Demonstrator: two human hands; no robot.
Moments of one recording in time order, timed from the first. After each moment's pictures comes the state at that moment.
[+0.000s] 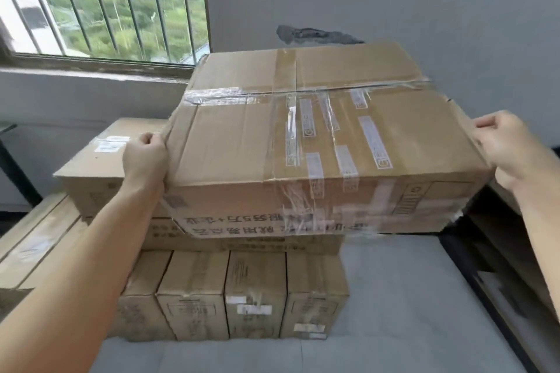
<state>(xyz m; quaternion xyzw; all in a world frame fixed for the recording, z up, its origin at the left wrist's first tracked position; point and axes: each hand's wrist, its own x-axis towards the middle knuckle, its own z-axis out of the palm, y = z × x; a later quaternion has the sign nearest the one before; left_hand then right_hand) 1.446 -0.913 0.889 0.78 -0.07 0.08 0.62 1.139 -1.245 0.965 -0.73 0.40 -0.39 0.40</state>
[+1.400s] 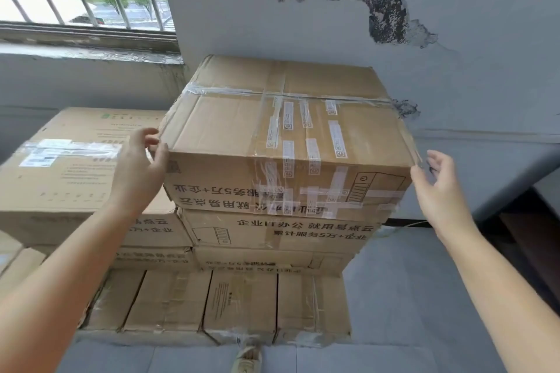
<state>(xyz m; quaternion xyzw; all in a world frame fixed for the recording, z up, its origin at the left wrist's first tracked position) 1.578 -1.065 0.844 0.87 -0.21 0.09 0.44 1.302 -1.382 0.840 -0.75 0.41 -0.31 0.41</state>
